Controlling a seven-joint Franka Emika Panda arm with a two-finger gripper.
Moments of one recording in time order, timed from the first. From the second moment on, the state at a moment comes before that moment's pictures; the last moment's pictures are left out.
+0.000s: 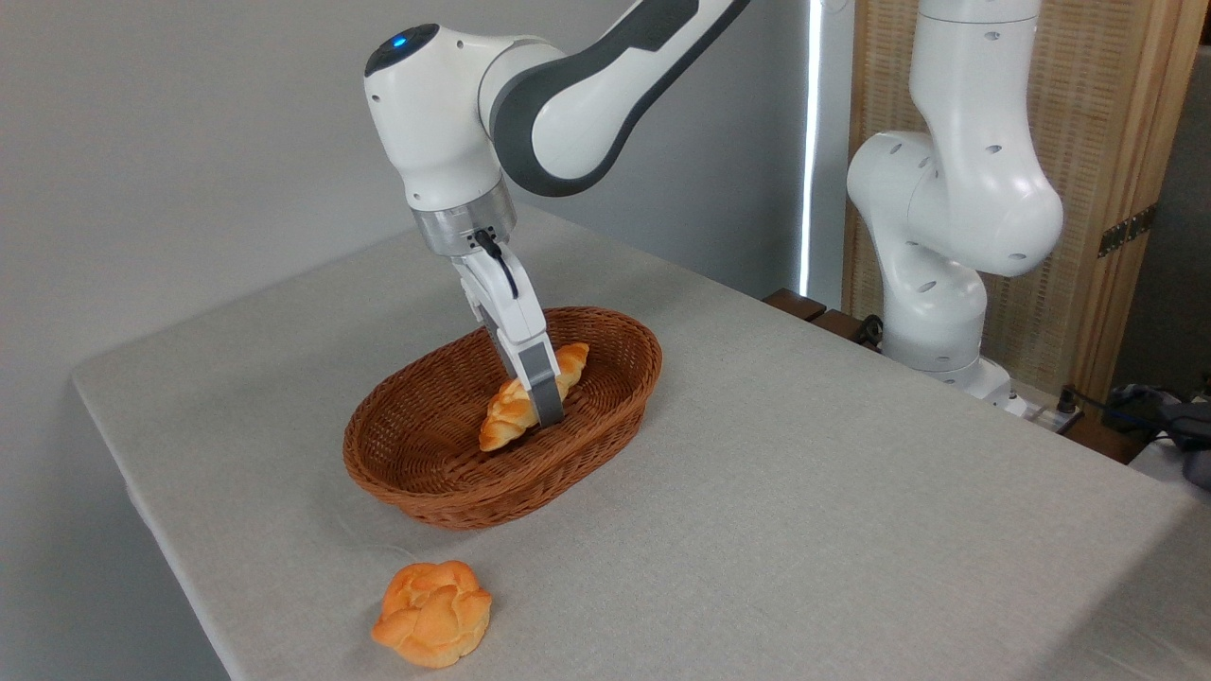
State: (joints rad) arm -0.20 -0.06 -0.17 -2.15 -0.04 1.96 0.68
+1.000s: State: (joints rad) arm -0.20 -0.06 -0.17 -2.15 -0.04 1.96 0.68
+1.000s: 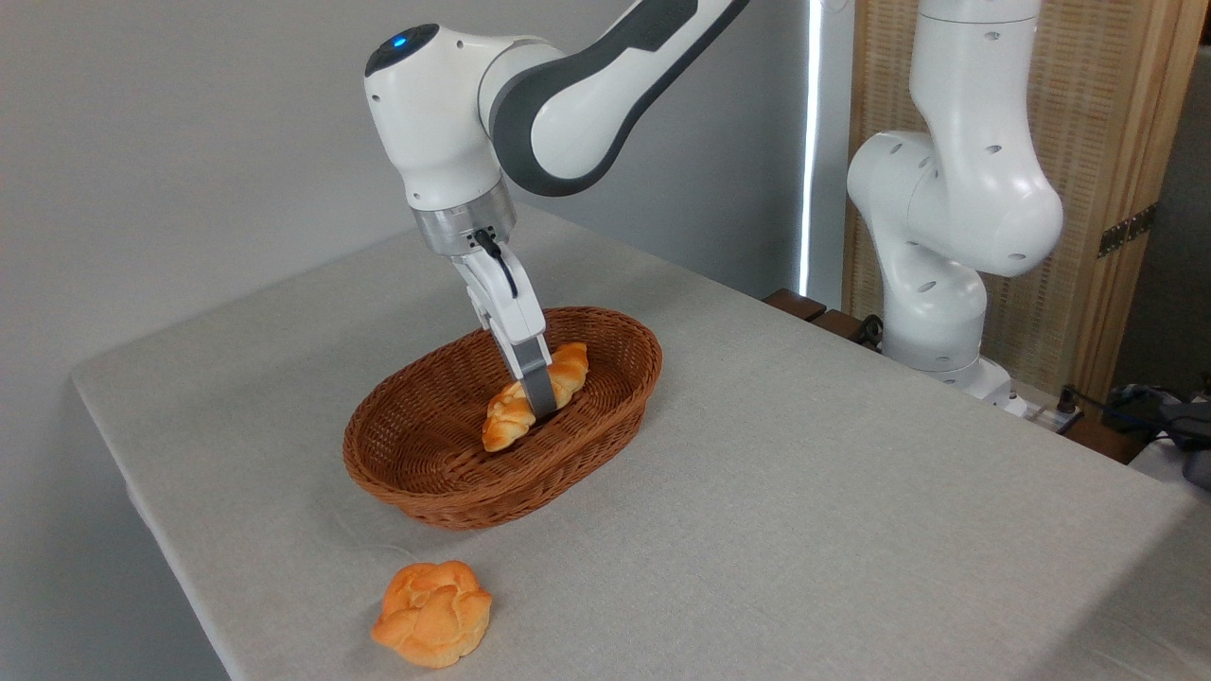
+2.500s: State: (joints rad) arm -0.18 -0.10 0.13 -1.97 0.10 1.92 0.88
